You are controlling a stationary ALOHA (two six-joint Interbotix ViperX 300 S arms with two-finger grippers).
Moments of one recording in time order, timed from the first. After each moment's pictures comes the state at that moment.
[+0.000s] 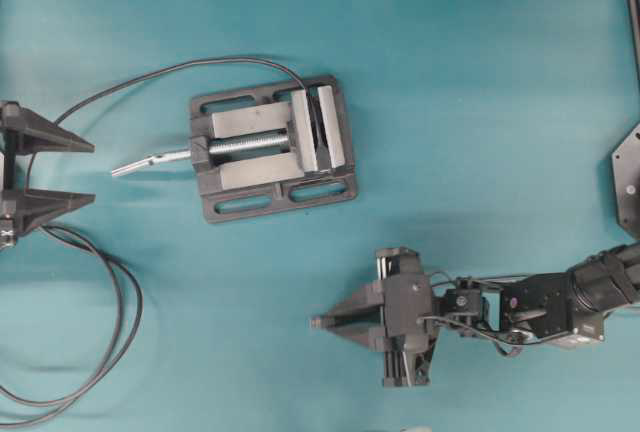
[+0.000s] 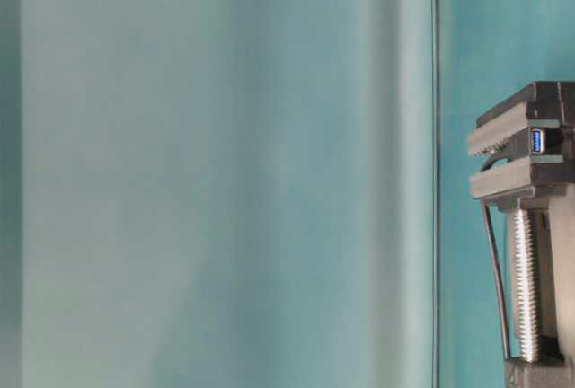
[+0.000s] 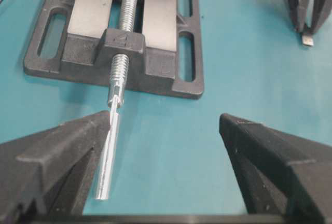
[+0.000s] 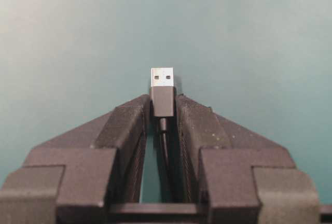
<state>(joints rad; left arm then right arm) 0.04 -1.10 1.57 -0.08 -0.11 -0.16 0.51 0.40 0.73 0.79 -0.78 -0.28</state>
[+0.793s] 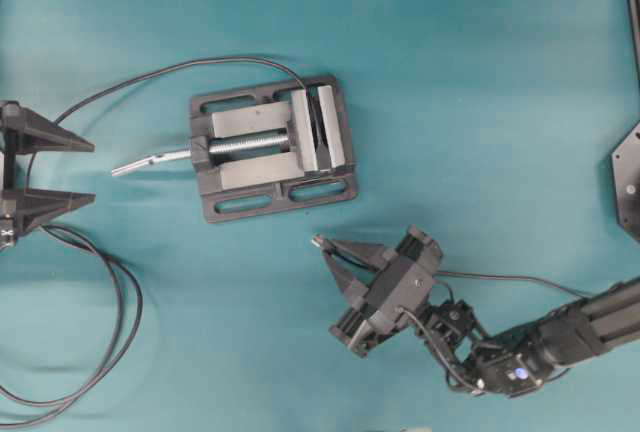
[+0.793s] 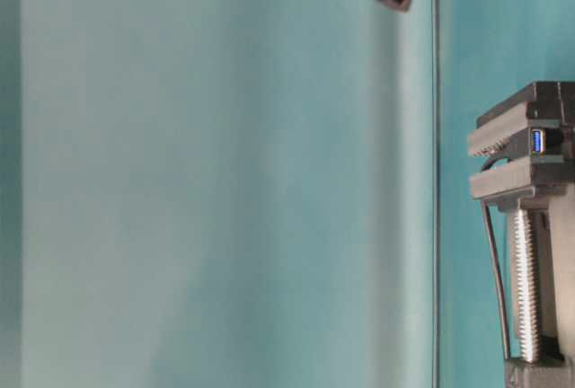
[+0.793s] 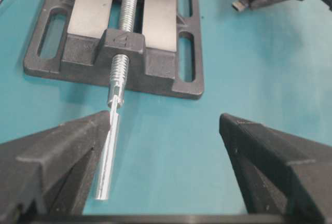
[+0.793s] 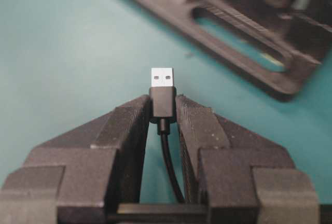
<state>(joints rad) 0.04 -1.10 1.57 -0.08 -0.11 -0.16 0.59 0.54 0.46 1.59 -1.23 -0.62</state>
